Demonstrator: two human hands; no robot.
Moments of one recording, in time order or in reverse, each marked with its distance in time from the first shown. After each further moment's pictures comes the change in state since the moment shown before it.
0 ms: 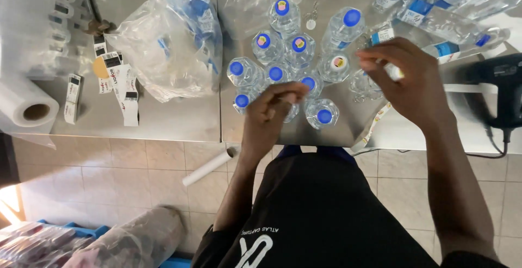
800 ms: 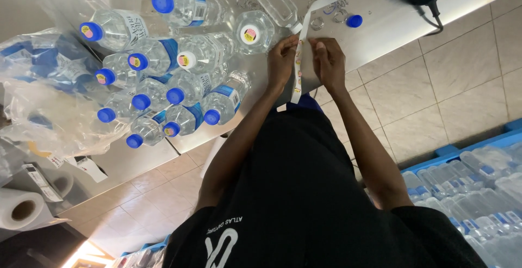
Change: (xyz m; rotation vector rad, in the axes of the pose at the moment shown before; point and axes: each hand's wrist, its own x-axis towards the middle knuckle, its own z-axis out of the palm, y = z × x) left_hand 0.084 -0.365 0.187 0.215 -0.165 -0.392; right_hand -0.254 0.178 0.113 0.297 0.592 0.809
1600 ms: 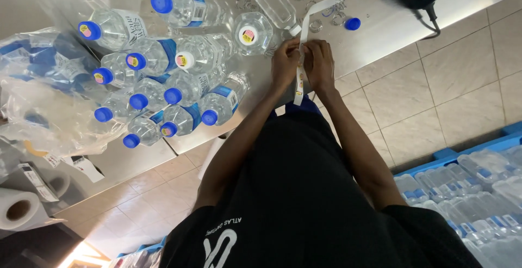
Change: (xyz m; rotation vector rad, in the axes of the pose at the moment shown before) left_hand 0.009 -0.016 0.017 0.243 0.039 -0.064; right_hand 0.001 0.048 0.026 -0.512 0.069 -0.382
